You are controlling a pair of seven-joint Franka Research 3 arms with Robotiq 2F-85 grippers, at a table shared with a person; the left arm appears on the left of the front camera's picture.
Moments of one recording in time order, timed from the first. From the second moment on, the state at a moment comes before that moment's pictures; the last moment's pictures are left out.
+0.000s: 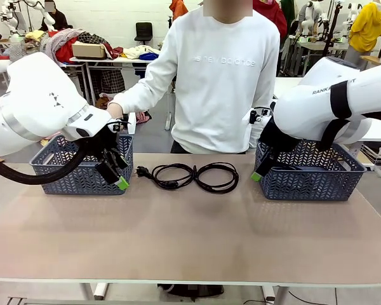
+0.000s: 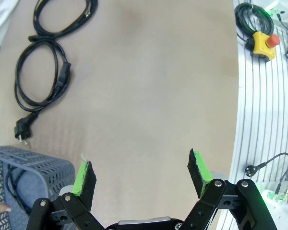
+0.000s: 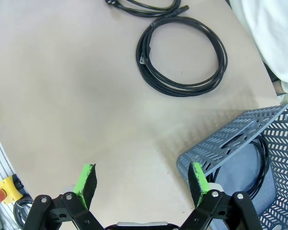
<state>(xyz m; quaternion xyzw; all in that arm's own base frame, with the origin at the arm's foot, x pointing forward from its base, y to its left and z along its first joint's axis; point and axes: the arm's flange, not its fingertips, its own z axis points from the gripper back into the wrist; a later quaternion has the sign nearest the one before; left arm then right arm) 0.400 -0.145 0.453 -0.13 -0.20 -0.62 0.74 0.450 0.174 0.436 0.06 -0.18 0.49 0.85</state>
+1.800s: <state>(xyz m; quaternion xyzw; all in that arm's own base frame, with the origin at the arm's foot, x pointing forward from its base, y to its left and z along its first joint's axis) 0.540 -0.233 0.411 0.03 -0.08 -0.83 0.56 0.450 0.175 0.435 0.06 -0.17 0.49 0.85</state>
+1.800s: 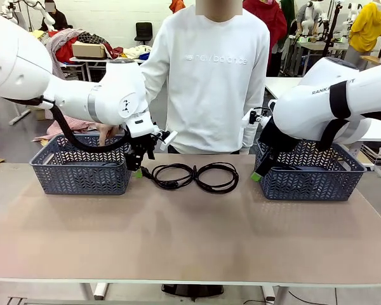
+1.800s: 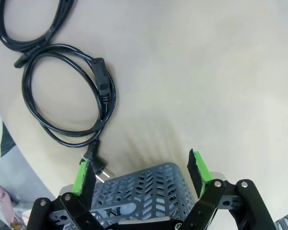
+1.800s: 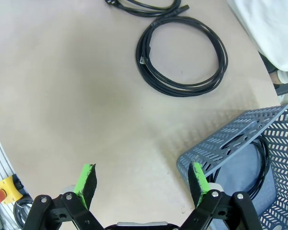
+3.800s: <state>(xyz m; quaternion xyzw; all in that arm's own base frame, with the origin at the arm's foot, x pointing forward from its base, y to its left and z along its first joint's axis) 0.599 -0.271 0.322 0.05 -0.02 -0.88 0.46 0.451 0.175 0.435 0.06 -0.17 0.49 0.85</state>
